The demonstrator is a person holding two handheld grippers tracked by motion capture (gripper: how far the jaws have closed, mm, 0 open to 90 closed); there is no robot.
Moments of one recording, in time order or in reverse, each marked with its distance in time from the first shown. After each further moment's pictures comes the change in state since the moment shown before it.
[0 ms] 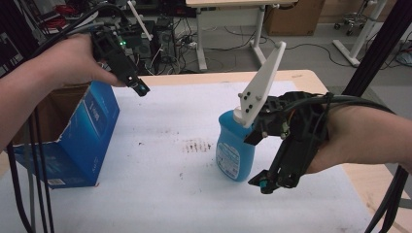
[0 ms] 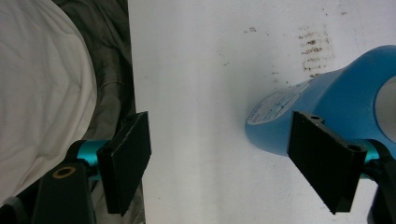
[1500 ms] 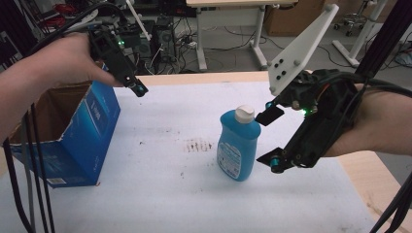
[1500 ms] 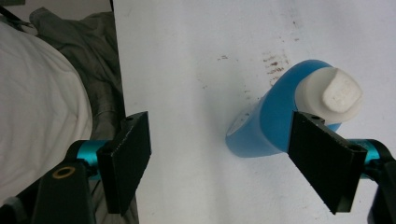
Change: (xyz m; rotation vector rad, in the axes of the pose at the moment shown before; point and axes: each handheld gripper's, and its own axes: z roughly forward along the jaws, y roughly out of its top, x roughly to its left) left arm -0.002 -0.005 -0.005 0.011 -0.006 0.014; right arm -0.006 -0.012 -0.033 -0.149 -0.063 0.063
